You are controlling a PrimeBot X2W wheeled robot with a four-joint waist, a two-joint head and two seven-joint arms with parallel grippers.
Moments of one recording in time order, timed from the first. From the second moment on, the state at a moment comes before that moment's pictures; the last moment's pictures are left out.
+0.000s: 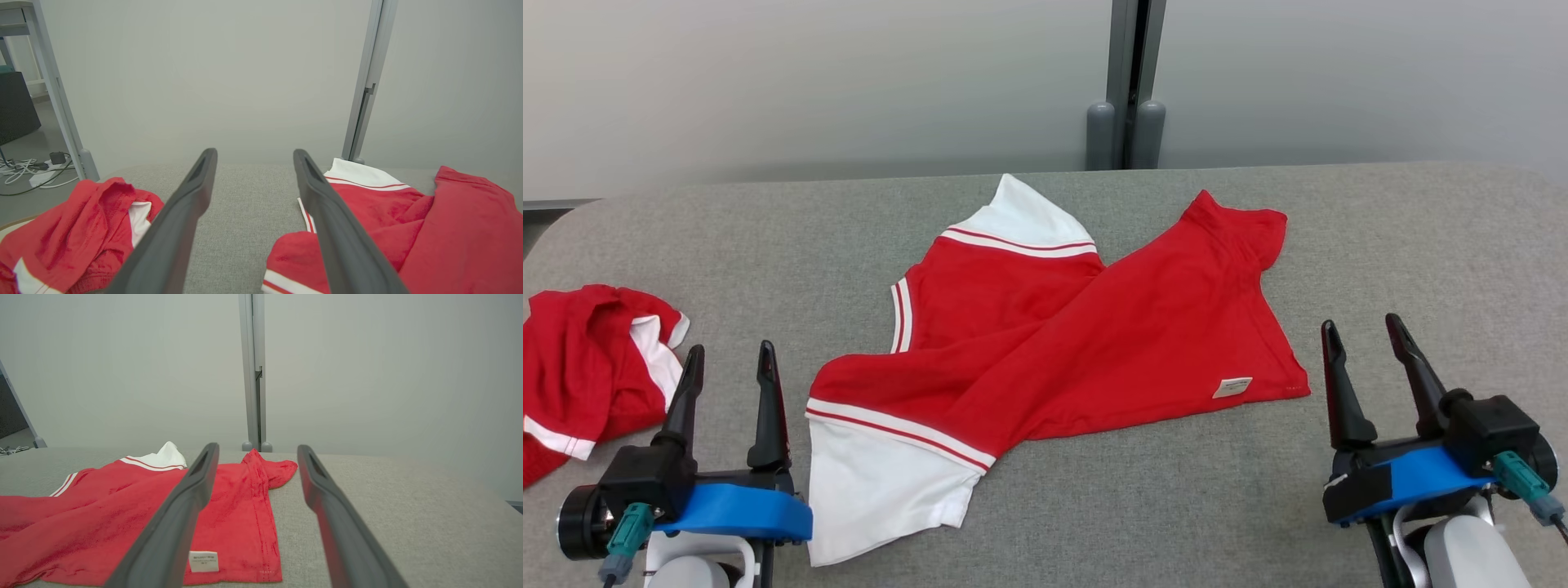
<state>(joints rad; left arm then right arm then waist) -0.12 0.11 0.07 0.26 -0.14 -0.13 -0.26 -0.19 -0.07 -0.03 0.26 0.10 0.13 -0.26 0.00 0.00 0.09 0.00</state>
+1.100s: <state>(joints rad) -0.12 0.12 -0.08 0.51 -0.18 -0.13 -0.26 -0.28 -0.07 -0.10 0.51 0.04 0.13 -0.24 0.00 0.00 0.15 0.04</state>
